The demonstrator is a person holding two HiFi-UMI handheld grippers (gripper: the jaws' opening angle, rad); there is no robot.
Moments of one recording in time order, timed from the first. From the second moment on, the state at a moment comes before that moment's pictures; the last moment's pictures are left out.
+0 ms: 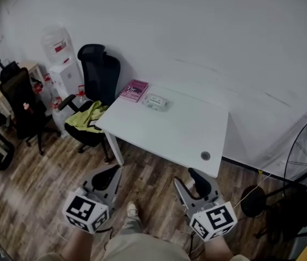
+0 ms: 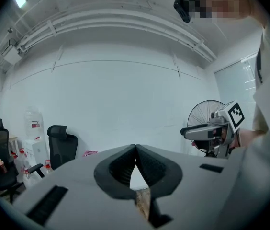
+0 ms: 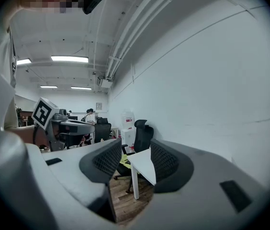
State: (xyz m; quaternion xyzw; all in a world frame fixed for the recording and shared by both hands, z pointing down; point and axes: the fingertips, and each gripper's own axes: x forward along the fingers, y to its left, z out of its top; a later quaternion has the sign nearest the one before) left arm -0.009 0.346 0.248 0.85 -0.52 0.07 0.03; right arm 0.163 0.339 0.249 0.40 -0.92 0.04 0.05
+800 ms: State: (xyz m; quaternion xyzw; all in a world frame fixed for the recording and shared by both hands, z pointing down) left arm -0.146 0.115 0.260 0.87 -0.49 0.07 0.04; right arm 0.026 0.112 0.280 0.43 -0.89 0.02 0.14
